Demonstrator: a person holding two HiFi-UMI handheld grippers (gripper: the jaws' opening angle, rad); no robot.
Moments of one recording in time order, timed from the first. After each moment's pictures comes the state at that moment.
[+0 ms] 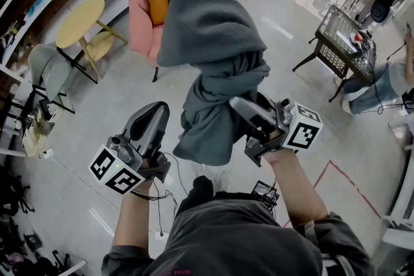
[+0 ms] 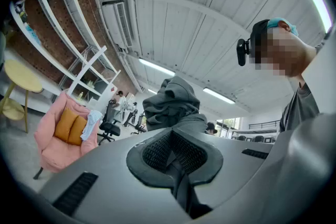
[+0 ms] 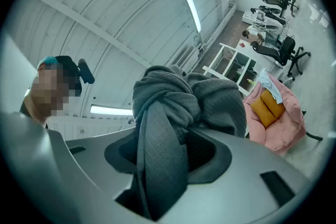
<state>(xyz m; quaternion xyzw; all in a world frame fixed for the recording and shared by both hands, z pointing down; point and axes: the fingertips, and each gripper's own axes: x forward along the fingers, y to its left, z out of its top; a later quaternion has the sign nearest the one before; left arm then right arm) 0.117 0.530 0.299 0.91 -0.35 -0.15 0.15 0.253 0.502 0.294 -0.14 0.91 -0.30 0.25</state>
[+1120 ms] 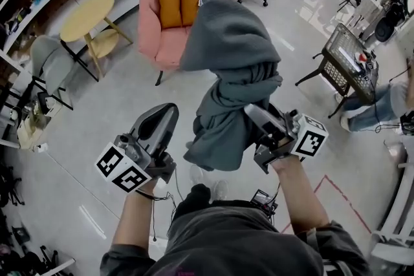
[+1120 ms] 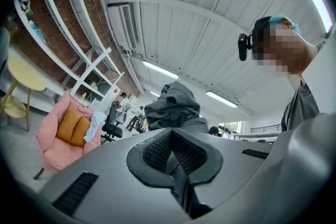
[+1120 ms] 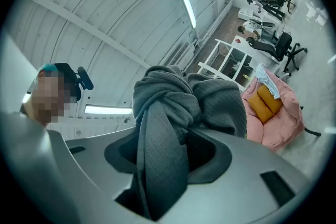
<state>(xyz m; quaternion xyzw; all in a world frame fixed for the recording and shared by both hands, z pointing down) 0.083 0.504 0.311 0.91 -0.36 -0.17 0.16 0.233 0.476 0.308 -0.15 0.90 -0.32 0.24</state>
